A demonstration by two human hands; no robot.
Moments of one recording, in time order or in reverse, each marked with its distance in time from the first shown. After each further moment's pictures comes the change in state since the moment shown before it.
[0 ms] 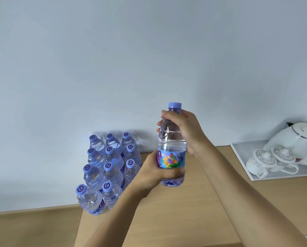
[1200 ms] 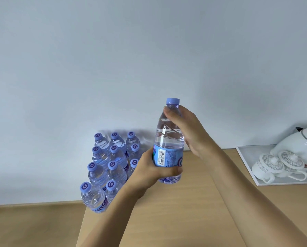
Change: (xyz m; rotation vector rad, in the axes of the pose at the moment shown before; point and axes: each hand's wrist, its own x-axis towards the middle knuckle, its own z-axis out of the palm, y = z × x) left_hand -0.010 0.013 -0.013 0.062 0.120 0.026; right_hand -0.002 -0.007 0.009 -0.157 -0.111 -0.066
